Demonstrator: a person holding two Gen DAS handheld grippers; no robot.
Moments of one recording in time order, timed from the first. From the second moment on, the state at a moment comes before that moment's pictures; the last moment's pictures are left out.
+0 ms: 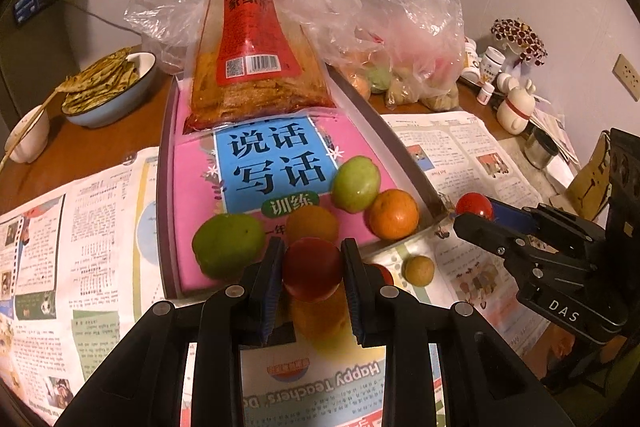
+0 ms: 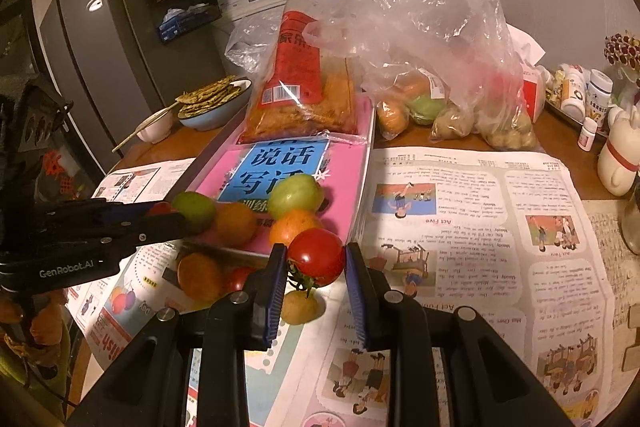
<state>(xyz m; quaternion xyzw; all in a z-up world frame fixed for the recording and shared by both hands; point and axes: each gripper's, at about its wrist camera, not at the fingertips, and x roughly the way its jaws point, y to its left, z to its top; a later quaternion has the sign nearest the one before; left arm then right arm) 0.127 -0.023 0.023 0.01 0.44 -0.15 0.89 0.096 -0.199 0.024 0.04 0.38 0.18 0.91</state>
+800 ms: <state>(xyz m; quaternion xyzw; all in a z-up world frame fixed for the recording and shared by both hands) 0.158 -0.027 0.002 0.00 0.47 -0.15 0.87 0.121 -0.204 0.022 0.05 0.39 0.16 0.91</state>
